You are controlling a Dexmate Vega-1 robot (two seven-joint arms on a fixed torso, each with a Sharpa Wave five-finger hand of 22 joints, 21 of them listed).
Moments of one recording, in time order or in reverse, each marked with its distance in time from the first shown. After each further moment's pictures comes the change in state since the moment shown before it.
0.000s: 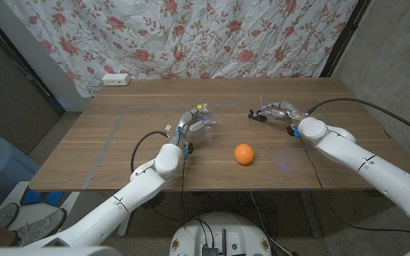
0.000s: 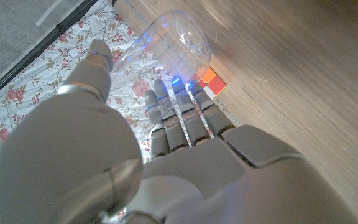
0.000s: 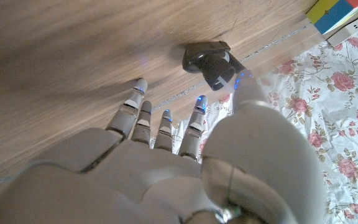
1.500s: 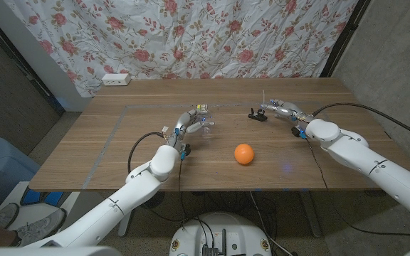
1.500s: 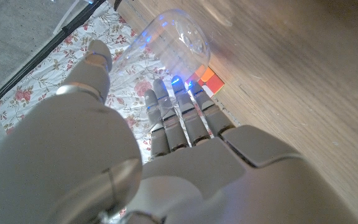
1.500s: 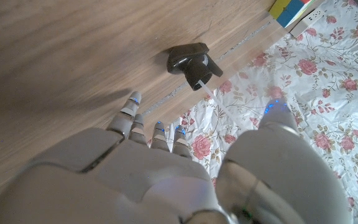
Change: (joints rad) left arm 0.019 0.028 -0.015 0.012 -0.007 -0.058 -0.028; left_hand -0.011 -0.011 0.000 0.000 0.000 0.005 -0.002 -0.002 -0.003 -0.005 -0.012 -0.012 -0.007 0.000 0.000 -0.004 -0.005 -0.009 0.002 0.000 0.000; right arm -0.052 -0.023 0.068 0.060 0.124 0.205 0.092; right_hand -0.275 -0.088 -0.148 0.077 0.141 -0.449 0.125 -0.128 -0.037 -0.211 0.038 0.016 -0.008 -0.168 0.040 -0.034 -0.007 -0.189 -0.006 -0.002 -0.002
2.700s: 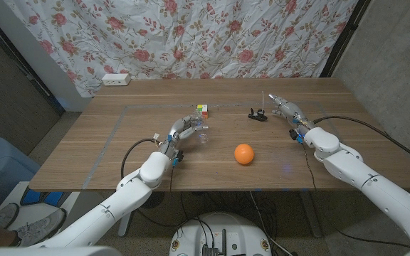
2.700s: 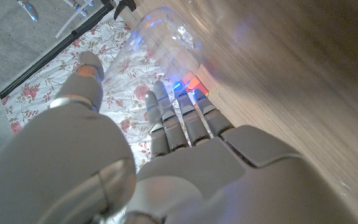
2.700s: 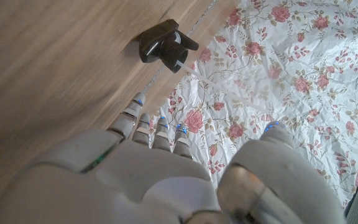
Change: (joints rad) left arm 0.029 0.025 -0.029 0.109 -0.066 -0.171 -0.093; left_hand -0.126 0.021 0.000 0.000 -0.007 0.000 0.000 -0.052 -0.028 -0.035 -0.025 -0.041 -0.059 -0.056 0.009 -0.056 -0.078 -0.115 0.003 -0.023 0.000; right arm -0.080 0.113 0.073 0.102 0.125 0.249 -0.044; right_hand -0.155 0.055 -0.055 0.077 0.003 0.023 -0.009 0.007 -0.005 0.109 -0.055 0.015 -0.013 0.045 -0.098 0.016 -0.028 0.039 -0.086 0.004 -0.003
